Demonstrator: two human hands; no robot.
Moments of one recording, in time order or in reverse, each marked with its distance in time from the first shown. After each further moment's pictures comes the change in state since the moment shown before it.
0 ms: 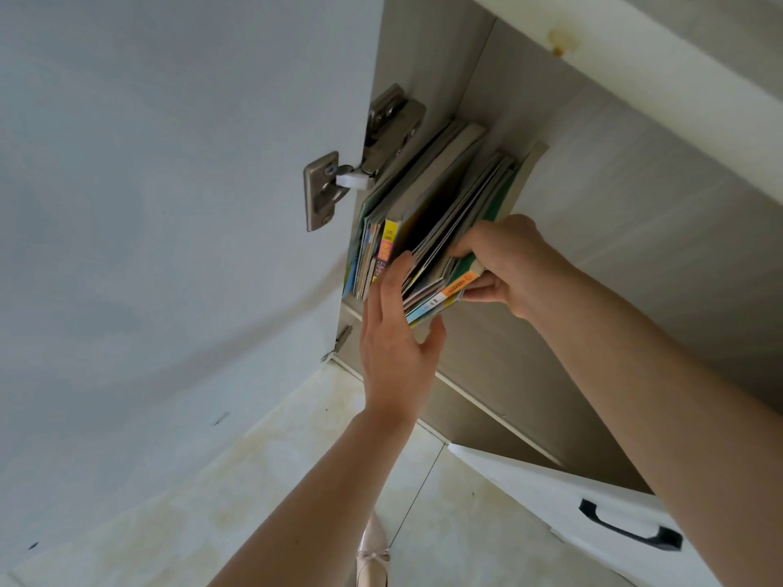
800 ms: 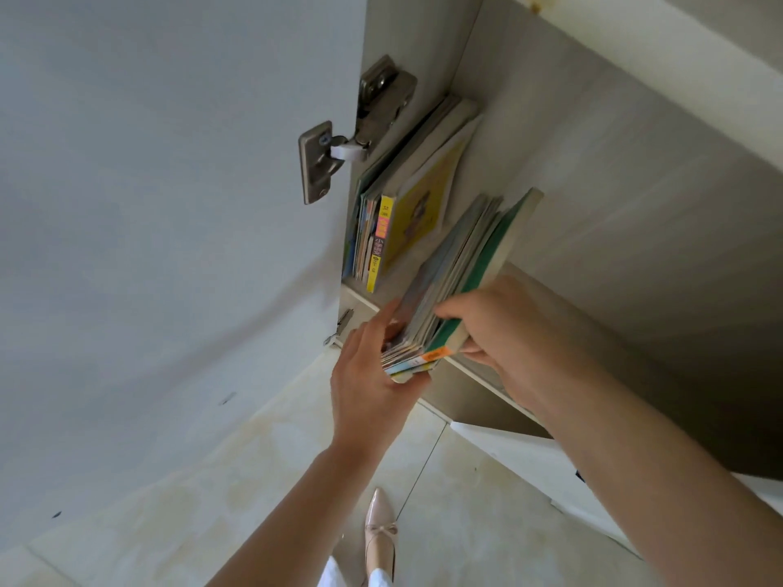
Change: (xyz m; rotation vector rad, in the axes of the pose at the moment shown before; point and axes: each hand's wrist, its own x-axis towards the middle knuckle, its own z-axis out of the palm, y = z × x) left_hand -0.052 -0.018 -0.037 0.026 -0.127 -0.029; right_hand -0.068 0.052 0.010 0.018 -0.060 0.048
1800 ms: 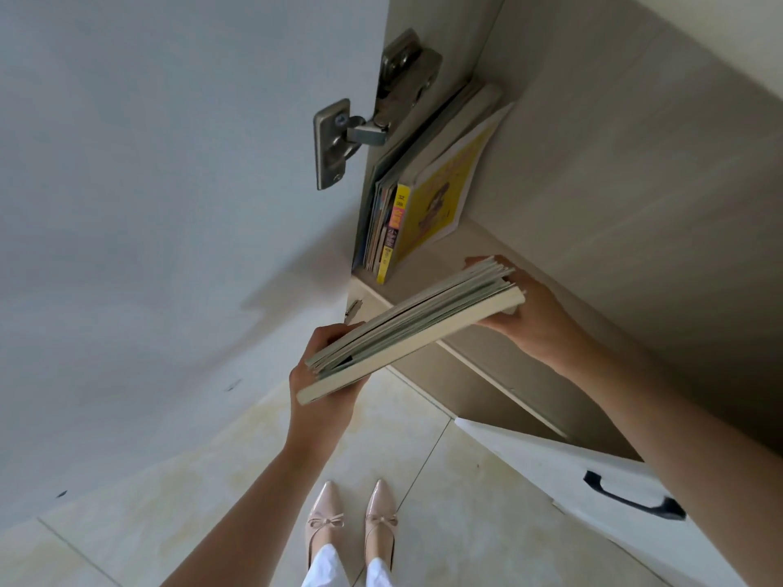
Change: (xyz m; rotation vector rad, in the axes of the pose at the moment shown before) left_hand -0.006 -0.057 -0.029 -0.263 0.019 -0.110; right_hand 0.101 0.067 -0.037 -0.375 -0.118 -0.798
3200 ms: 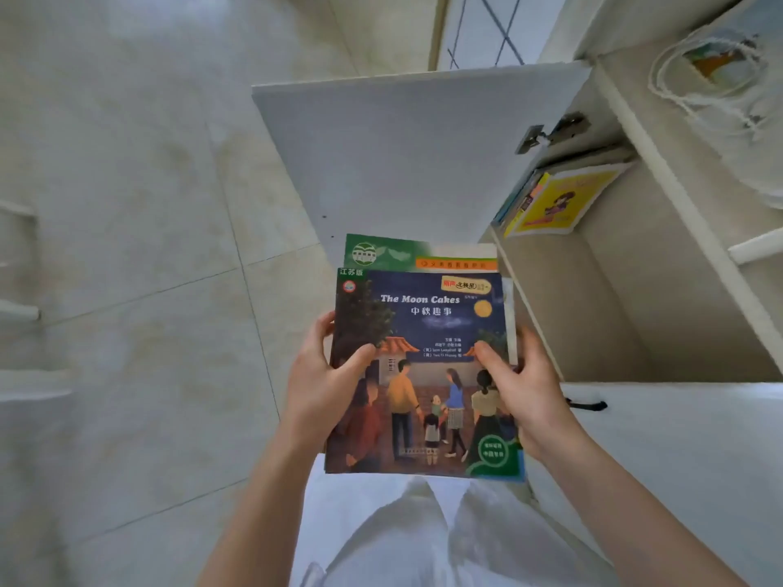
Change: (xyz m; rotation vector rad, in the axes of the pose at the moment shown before) left_hand -0.320 0.288 -0.105 0.086 0.517 -0.630; right_hand -0.305 -0.204 -0.022 0.510 -0.245 0.369
